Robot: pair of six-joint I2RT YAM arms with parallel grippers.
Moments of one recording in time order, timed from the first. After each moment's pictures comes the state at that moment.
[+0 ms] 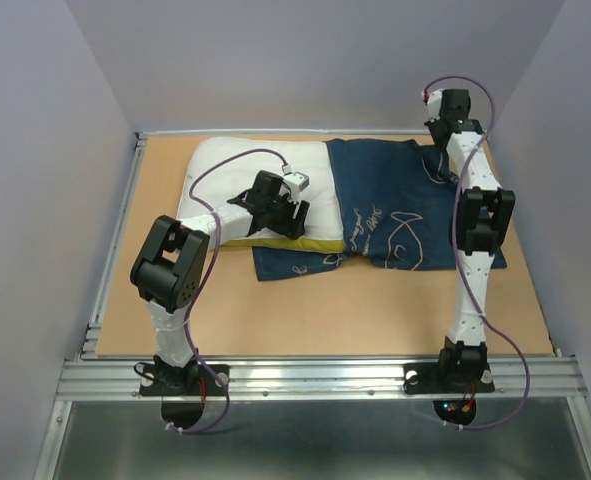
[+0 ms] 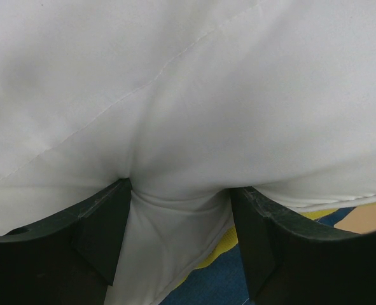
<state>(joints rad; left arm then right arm) -0.50 1.87 1.17 -0.11 0.23 -0.02 -0.04 2.44 2.33 -0.67 0.24 -0.47</state>
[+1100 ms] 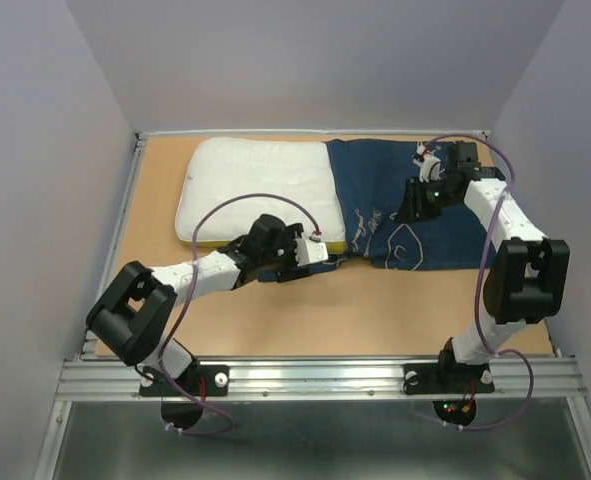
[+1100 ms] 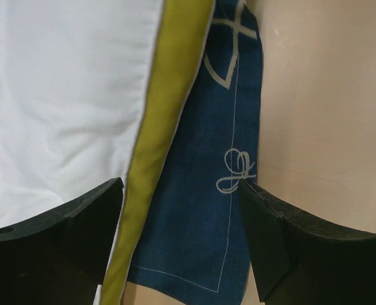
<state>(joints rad) -0.67 1.47 0.76 0.04 0.27 0.68 -0.03 1.68 1.38 -0.81 -0.60 -0.11</state>
